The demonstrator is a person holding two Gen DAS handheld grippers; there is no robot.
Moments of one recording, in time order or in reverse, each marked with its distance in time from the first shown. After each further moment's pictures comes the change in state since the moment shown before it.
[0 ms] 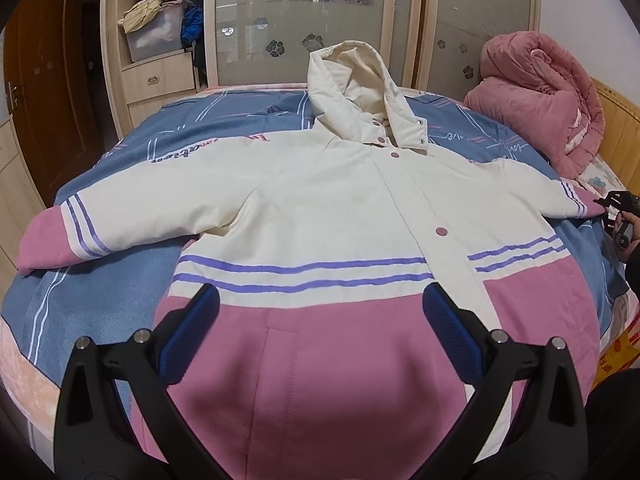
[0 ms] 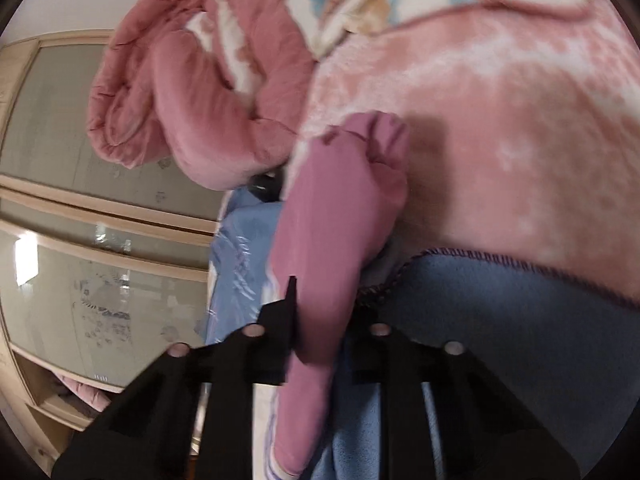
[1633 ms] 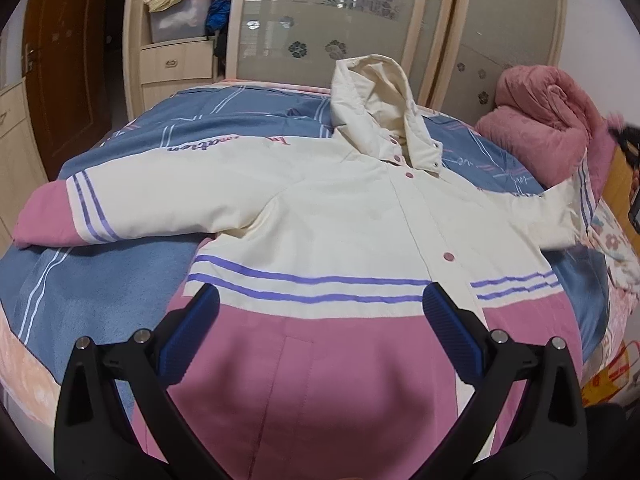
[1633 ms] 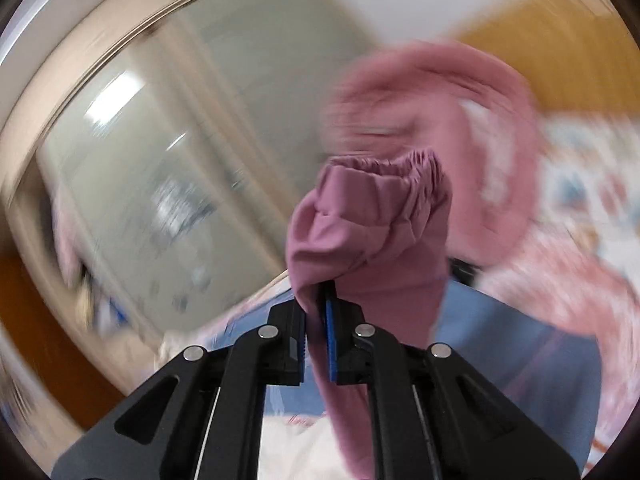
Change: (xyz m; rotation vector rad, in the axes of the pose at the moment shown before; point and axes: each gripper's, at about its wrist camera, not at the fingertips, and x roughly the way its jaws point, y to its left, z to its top) left arm -0.005 0.025 0.007 -0.132 -0.014 -0.009; right arm -0.066 0.307 -0.184 -0.927 -0.145 0.164
